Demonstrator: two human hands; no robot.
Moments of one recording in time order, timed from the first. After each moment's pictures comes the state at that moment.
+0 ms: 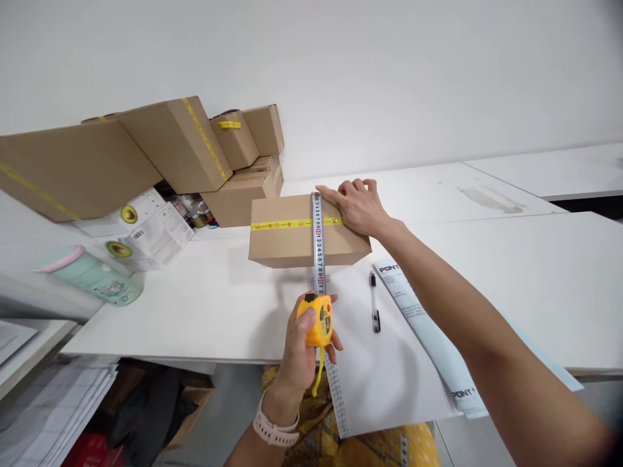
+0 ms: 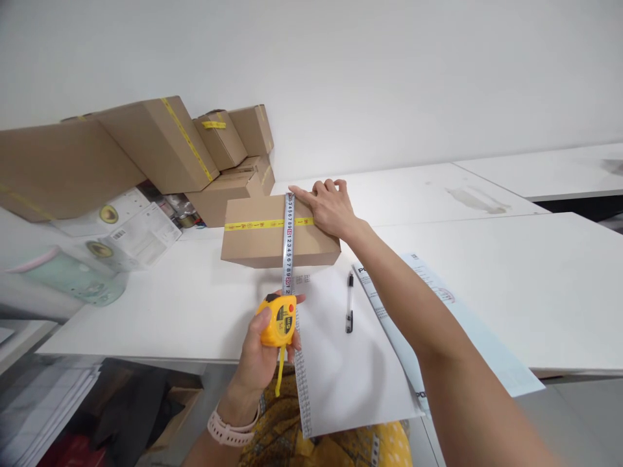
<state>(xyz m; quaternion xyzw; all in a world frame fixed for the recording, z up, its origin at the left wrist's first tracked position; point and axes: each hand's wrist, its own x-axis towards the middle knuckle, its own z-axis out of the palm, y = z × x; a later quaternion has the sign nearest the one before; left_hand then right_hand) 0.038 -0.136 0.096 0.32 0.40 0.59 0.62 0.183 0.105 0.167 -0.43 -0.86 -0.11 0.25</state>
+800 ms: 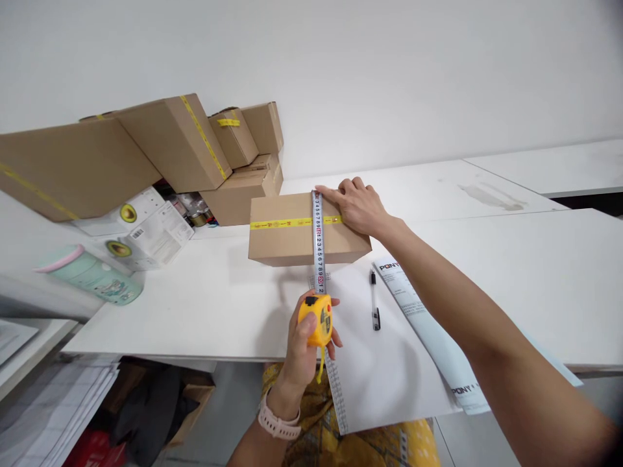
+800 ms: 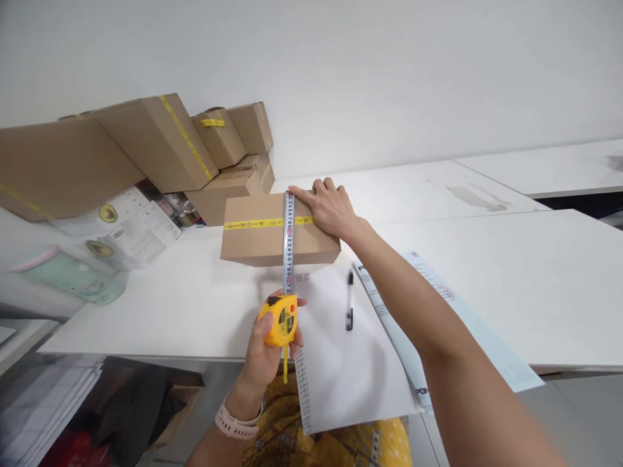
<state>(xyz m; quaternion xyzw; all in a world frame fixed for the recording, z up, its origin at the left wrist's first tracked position) 0.035 -0.136 0.066 0.36 0.35 0.62 0.60 0.181 0.097 0.171 -0.46 -0.86 -0.14 0.19</state>
